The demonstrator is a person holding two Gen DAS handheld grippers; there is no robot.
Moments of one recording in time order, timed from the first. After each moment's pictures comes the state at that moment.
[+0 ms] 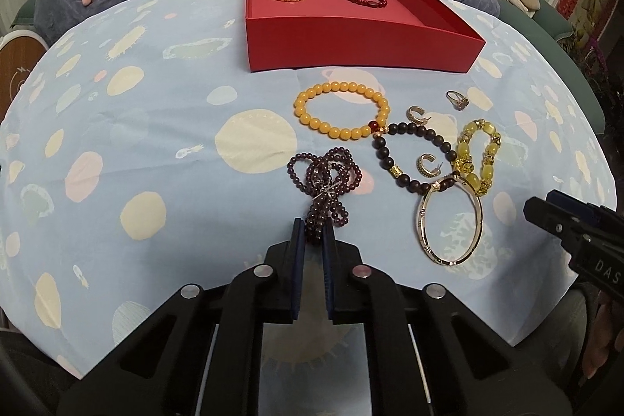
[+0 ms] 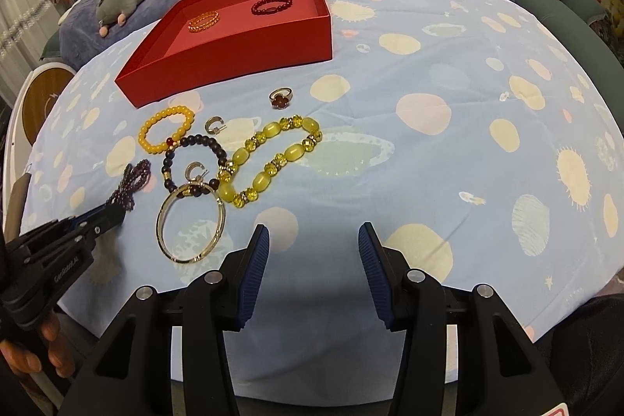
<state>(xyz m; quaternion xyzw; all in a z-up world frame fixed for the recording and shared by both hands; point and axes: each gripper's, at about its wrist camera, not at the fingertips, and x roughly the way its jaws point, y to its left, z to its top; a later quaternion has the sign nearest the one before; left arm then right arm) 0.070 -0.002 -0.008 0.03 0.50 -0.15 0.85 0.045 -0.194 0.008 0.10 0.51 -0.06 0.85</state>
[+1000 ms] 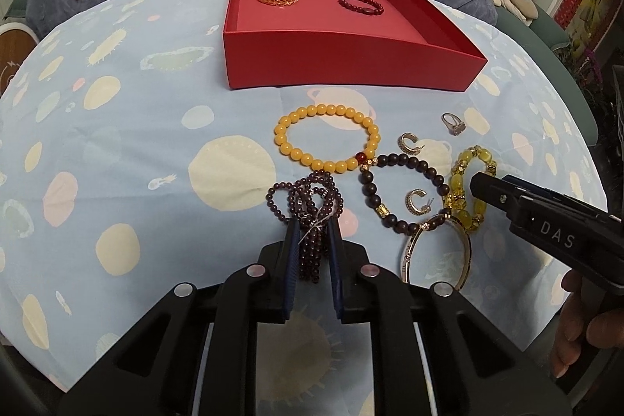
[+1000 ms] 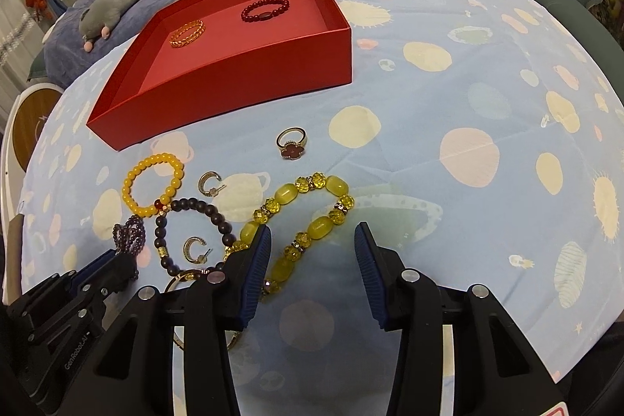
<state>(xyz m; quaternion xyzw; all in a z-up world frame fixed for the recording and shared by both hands) 0.095 -0.014 -0.008 0.01 0.51 -0.16 0.84 0.099 -0.184 -0.006 0.11 0.52 -0.08 0.84</state>
